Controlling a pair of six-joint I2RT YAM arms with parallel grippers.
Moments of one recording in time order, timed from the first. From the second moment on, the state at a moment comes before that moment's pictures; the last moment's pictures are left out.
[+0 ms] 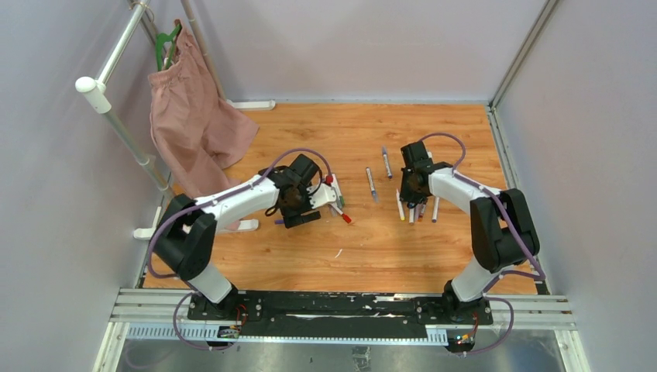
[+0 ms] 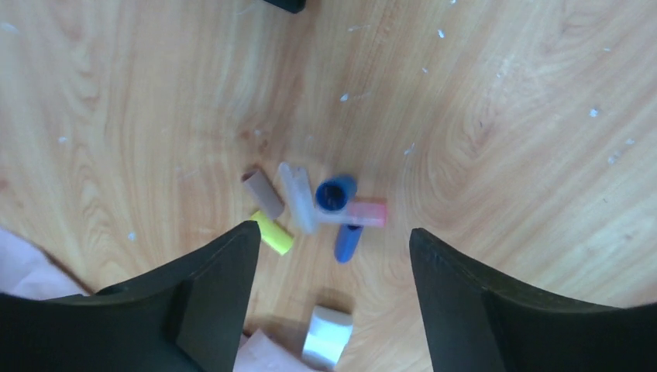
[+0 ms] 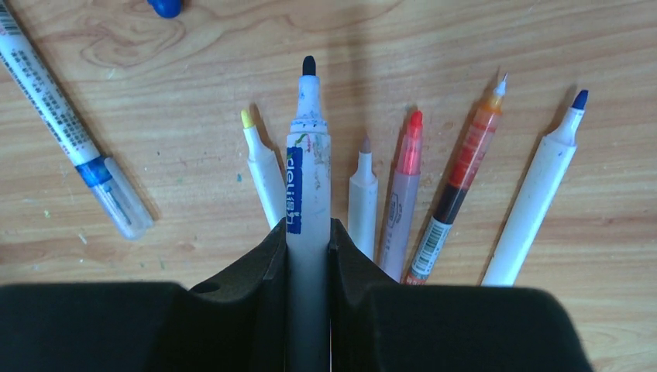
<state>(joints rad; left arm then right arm) -0.65 1.63 1.04 -0.67 -0.04 0.66 0.31 1.61 0.97 -0.47 0.14 0.42</state>
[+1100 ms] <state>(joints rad) -0.53 1.15 1.28 -0.90 0.00 0.49 0.43 1.49 1.03 -0.48 0.19 0.42</state>
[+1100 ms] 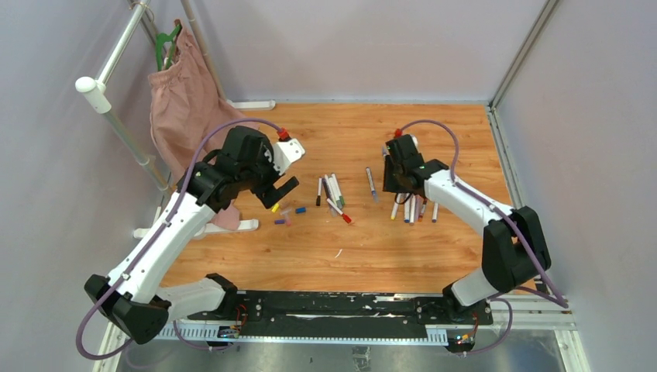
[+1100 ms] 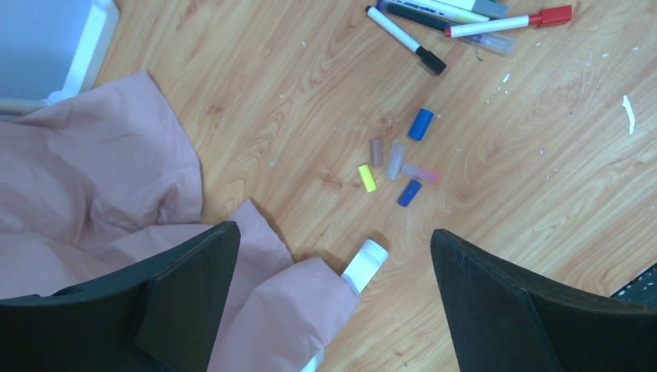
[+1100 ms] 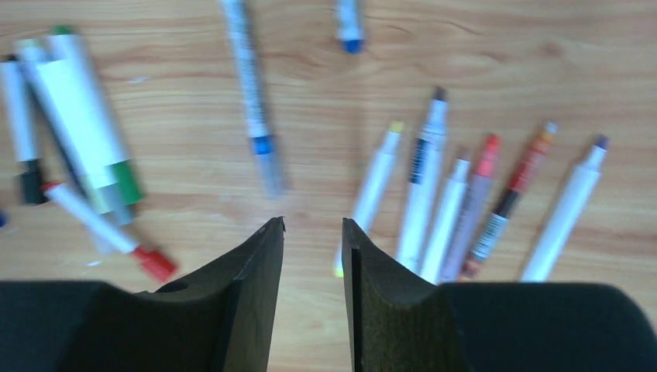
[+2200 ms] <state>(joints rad) -0.50 1.05 1.21 -0.92 -0.05 0.48 0.82 1.90 1.30 -0.48 0.08 0.19</state>
